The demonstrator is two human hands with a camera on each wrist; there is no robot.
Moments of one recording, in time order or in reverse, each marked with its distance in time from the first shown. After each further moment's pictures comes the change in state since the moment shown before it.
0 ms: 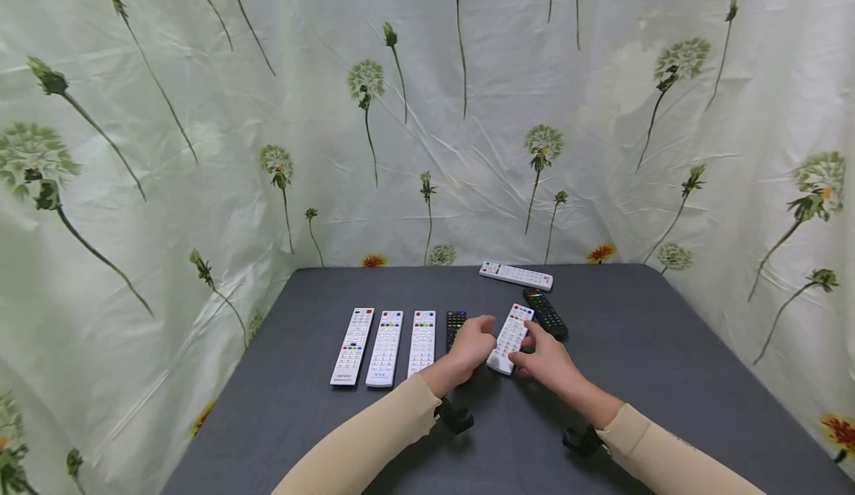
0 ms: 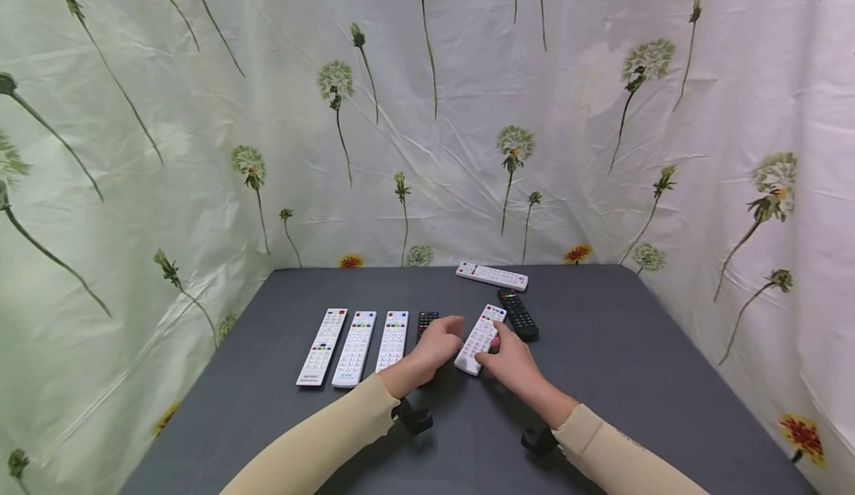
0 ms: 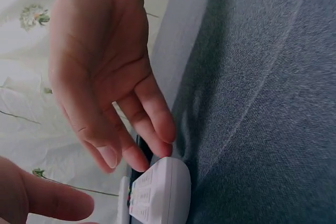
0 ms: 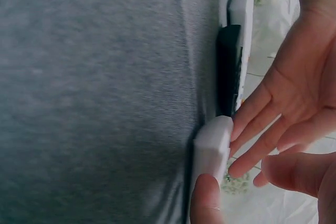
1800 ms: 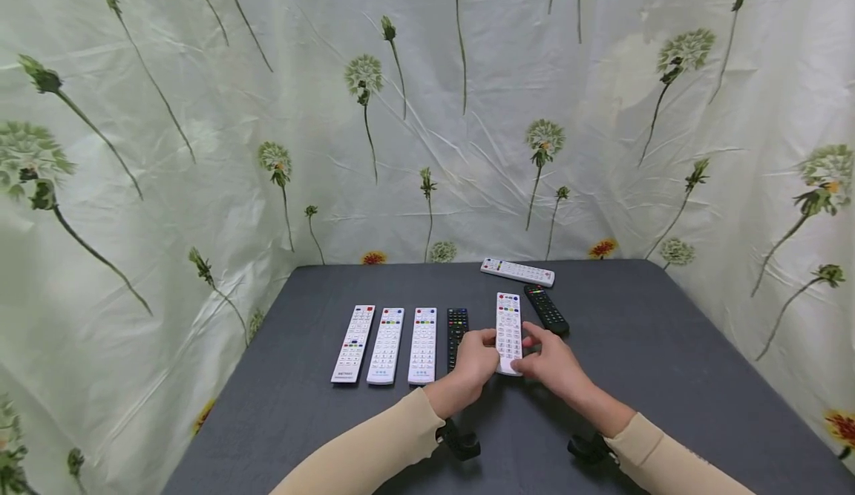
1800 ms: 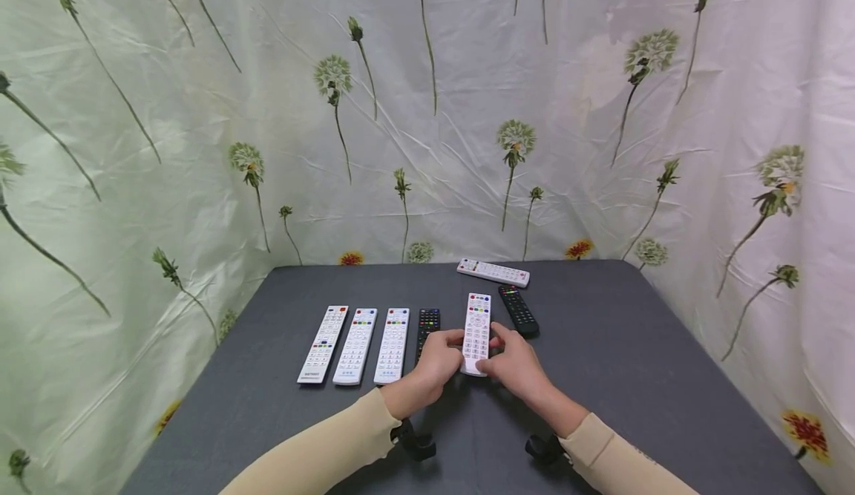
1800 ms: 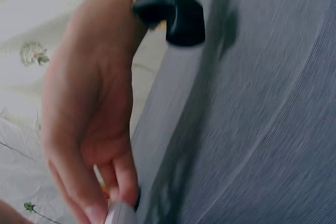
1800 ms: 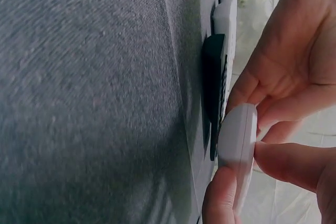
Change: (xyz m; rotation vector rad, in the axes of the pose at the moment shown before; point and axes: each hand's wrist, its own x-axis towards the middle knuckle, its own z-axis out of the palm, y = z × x) left_hand -0.030 0.004 0.015 -0.224 0.070 -0.053; right_hand -0.008 0.004 -0.001 0.159 -0.026 0.020
